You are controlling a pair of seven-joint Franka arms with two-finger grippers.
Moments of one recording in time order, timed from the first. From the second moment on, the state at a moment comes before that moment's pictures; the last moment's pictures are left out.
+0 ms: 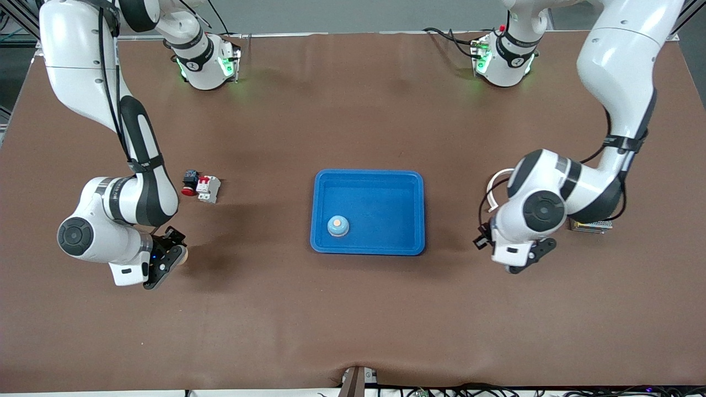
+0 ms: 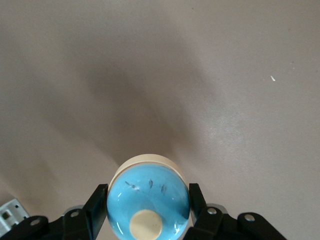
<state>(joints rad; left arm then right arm) 0.17 0.62 -0.52 -1.61 0.37 1.98 -1.06 0.18 0.68 -0.20 -1.60 0.17 2.18 -1.04</state>
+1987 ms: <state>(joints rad) 0.40 0.57 -0.53 -1.93 0.37 2.18 -0.96 0.16 0.76 -0.20 -1.62 0.17 2.30 -1.08</state>
